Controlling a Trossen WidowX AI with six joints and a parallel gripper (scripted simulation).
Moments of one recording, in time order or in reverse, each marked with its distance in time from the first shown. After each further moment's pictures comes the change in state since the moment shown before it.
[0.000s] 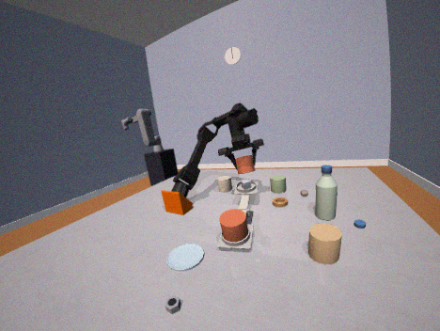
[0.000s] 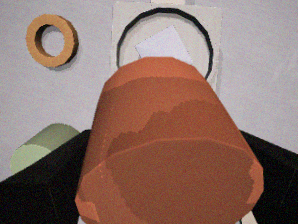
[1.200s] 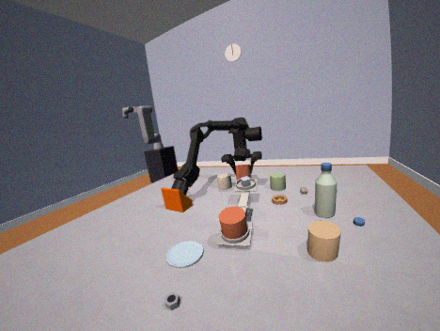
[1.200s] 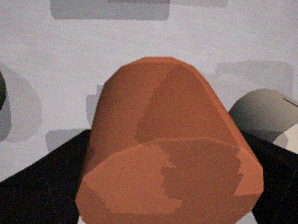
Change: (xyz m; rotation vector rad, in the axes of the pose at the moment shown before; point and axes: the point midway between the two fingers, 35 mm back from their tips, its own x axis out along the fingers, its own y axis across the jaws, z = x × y) arm 0.054 -0.029 -0.108 0.021 0.112 -0.130
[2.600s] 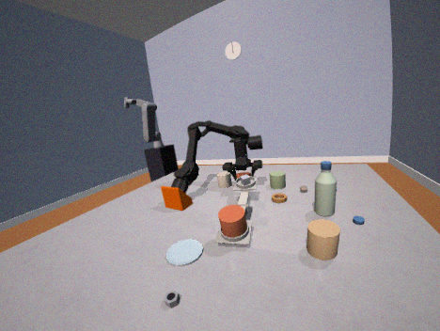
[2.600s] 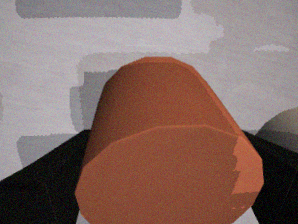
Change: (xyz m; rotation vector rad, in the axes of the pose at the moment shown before) arm 0.049 -0.001 -0.002 0.005 0.007 0.000
